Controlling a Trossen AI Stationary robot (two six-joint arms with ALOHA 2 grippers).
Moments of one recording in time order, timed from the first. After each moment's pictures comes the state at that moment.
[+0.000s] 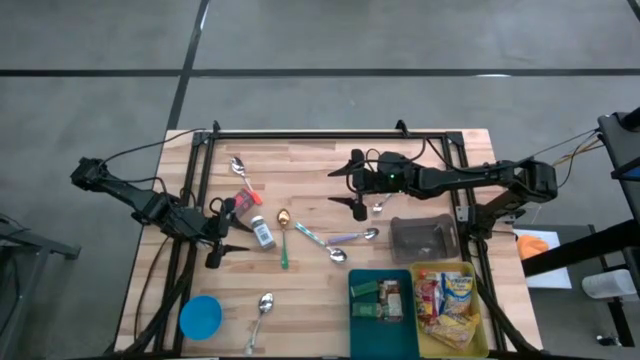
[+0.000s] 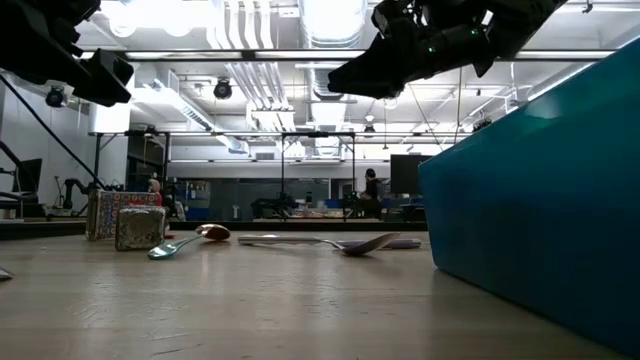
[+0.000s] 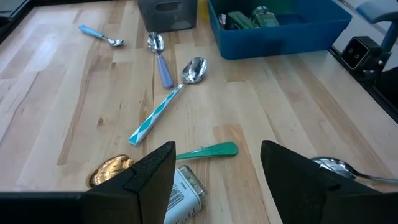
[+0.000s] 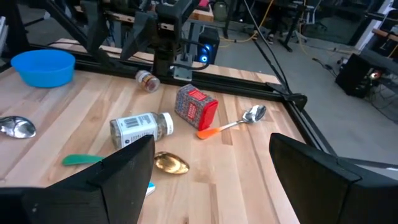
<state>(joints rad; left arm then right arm) -0.44 0.53 0.40 -0.42 -0.25 -0.14 -0.20 1.47 0.82 0.40 -0.16 -0.20</state>
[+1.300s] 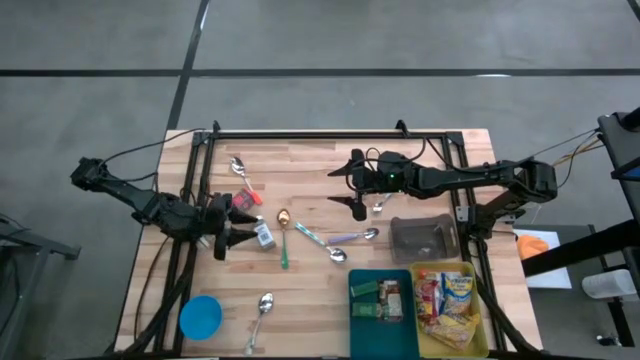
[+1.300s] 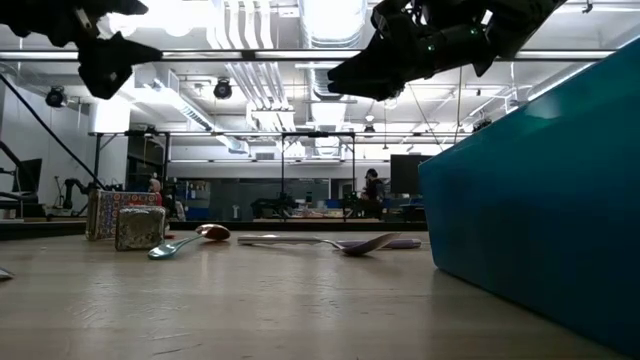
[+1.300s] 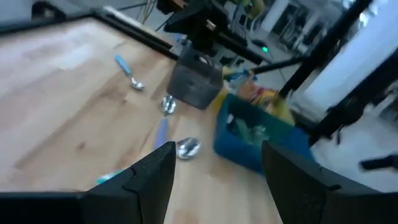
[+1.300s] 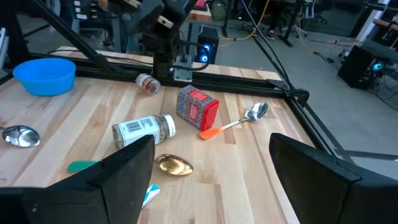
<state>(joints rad) -0.44 0.54 0.40 -0.14 -0.43 -0.60 -0.20 1.47 0.82 0.40 -0.16 -0.15</state>
